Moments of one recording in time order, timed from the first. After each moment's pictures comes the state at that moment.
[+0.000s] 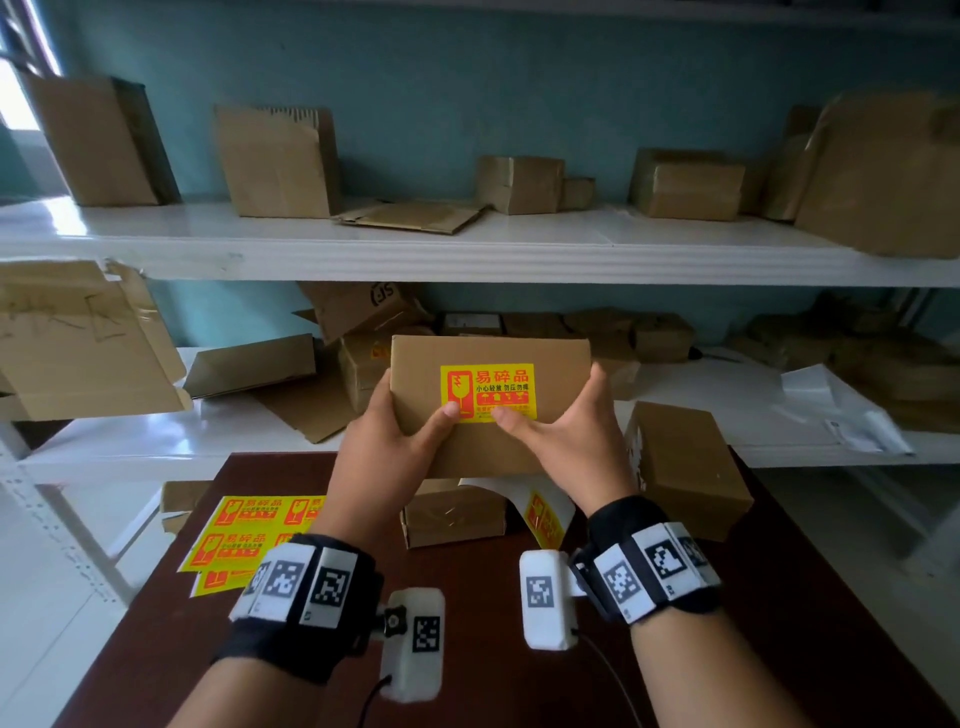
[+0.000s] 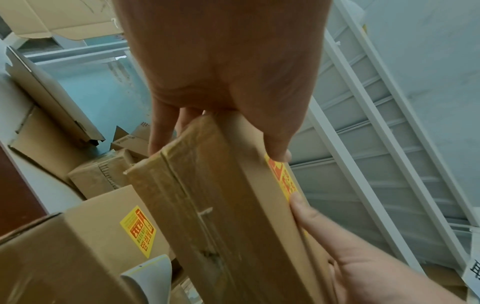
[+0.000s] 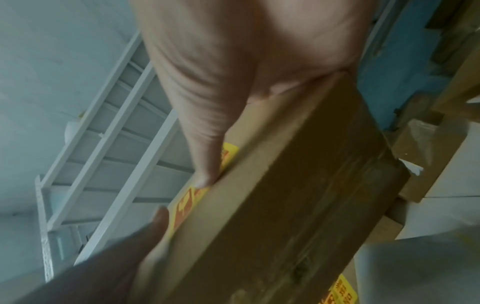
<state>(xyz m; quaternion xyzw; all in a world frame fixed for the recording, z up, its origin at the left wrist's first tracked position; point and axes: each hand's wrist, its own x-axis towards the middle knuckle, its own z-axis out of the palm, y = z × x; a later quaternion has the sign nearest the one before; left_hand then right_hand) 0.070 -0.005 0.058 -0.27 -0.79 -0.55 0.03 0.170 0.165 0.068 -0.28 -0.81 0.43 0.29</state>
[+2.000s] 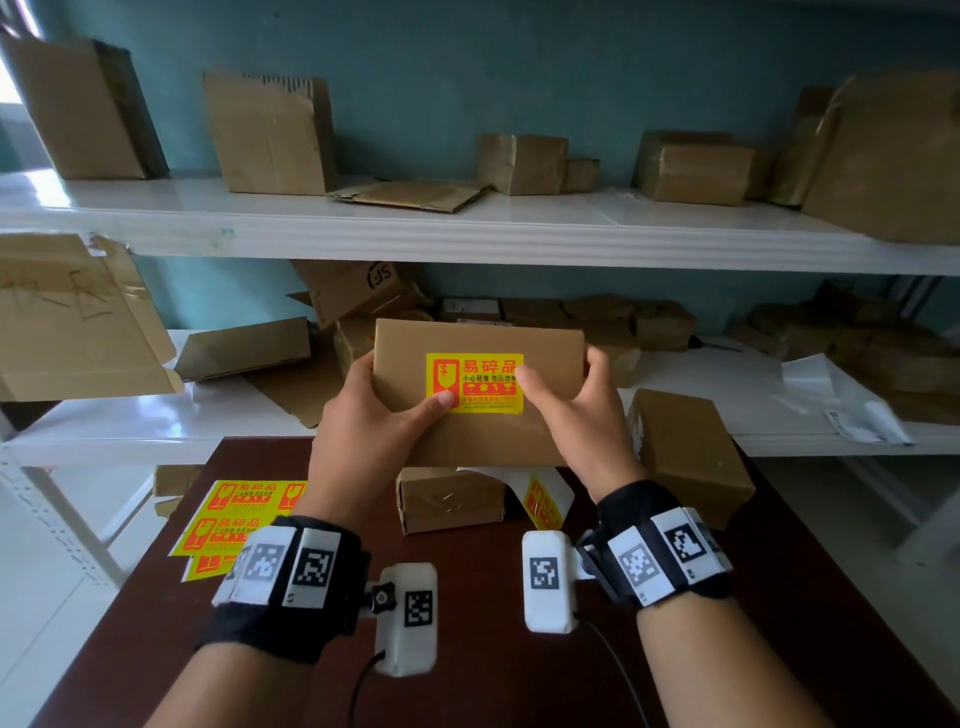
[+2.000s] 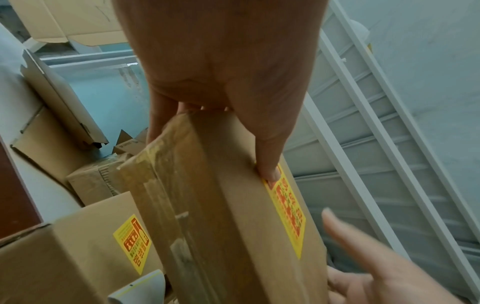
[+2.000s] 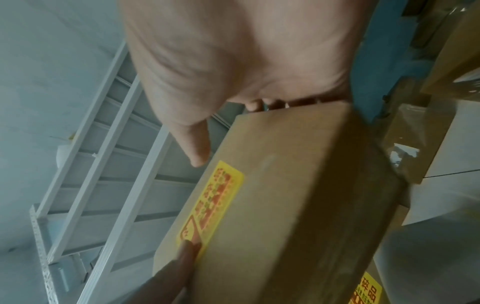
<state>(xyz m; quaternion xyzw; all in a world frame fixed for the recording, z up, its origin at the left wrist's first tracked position) 0.060 -0.011 0.057 -0.22 -0.80 -0.55 0.05 0.165 0.171 0.064 -0.24 -0.75 0.52 0.32</state>
